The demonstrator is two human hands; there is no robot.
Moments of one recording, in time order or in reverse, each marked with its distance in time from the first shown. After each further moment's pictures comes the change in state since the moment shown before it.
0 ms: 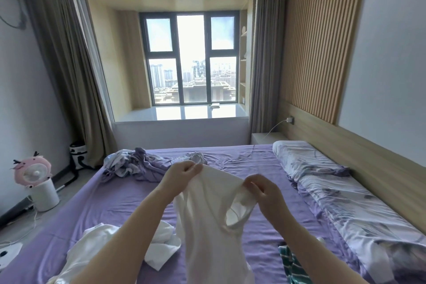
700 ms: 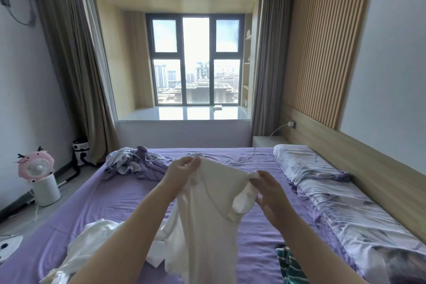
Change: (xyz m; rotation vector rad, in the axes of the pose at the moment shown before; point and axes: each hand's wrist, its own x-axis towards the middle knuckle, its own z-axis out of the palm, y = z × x) left_hand -0.008 0.007 0.004 -0.318 0.086 -0.077; right_hand 0.003 -0.001 -0.005 0.565 0.005 0.270
